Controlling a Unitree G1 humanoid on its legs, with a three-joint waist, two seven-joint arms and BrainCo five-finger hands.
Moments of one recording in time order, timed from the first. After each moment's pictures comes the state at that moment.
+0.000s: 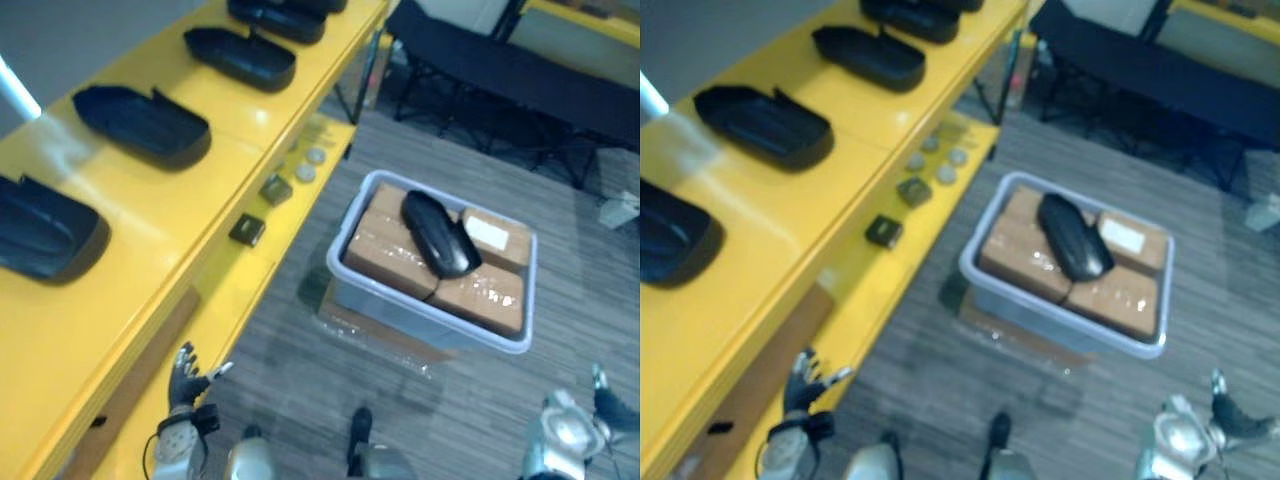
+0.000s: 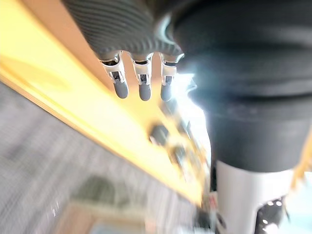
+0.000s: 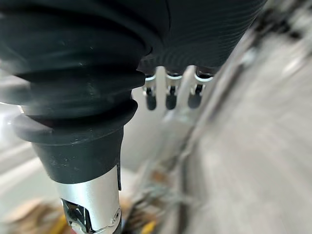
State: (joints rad) left arm 0.06 0.14 -0.01 0.53 -0.14 -0.24 0.11; right arm 0.09 -0.15 -0.57 0.70 0.29 -0.32 -0.78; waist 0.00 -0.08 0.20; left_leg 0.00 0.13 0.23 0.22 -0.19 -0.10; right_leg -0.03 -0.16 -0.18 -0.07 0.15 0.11
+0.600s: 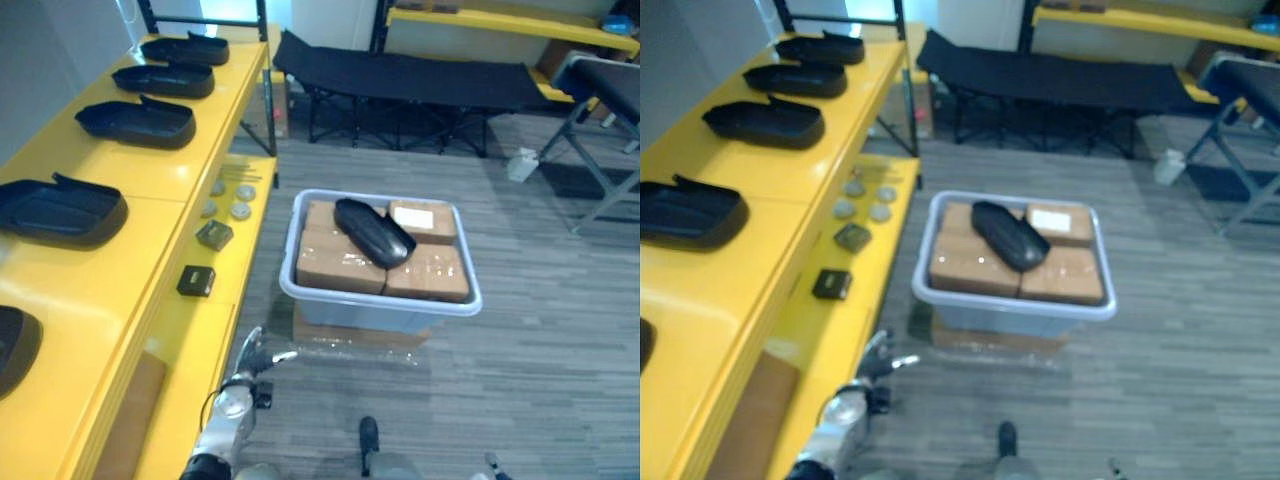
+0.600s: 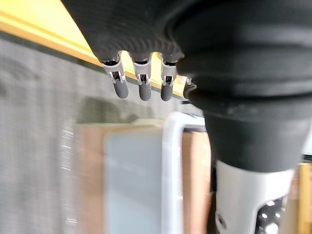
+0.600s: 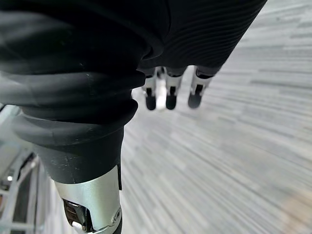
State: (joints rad) left arm 0.00 0.11 -0.07 0.61 -0.05 -0.02 0.08; right arm 0.15 -0.02 -0.40 0.97 0.39 -0.22 -0.55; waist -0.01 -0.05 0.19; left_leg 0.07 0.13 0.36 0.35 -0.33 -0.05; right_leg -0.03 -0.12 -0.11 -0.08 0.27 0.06
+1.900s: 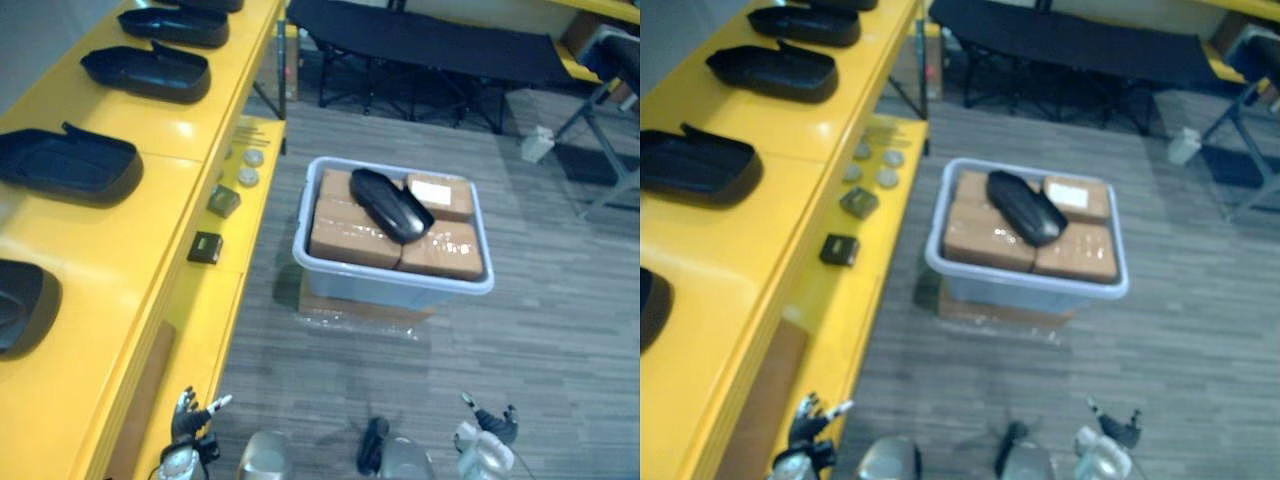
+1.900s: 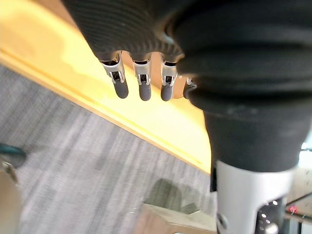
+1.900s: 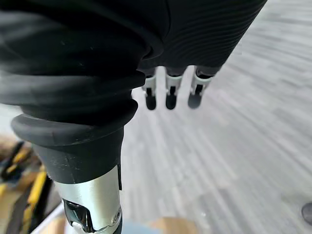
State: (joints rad) left arm 0.13 0.16 0.22 0.81 -0.20 -0.19 0.11; right arm -0.02 -0.06 -0.34 1.02 0.20 -0.35 -0.43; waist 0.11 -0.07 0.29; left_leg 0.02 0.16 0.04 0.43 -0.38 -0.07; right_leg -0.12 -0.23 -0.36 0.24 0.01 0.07
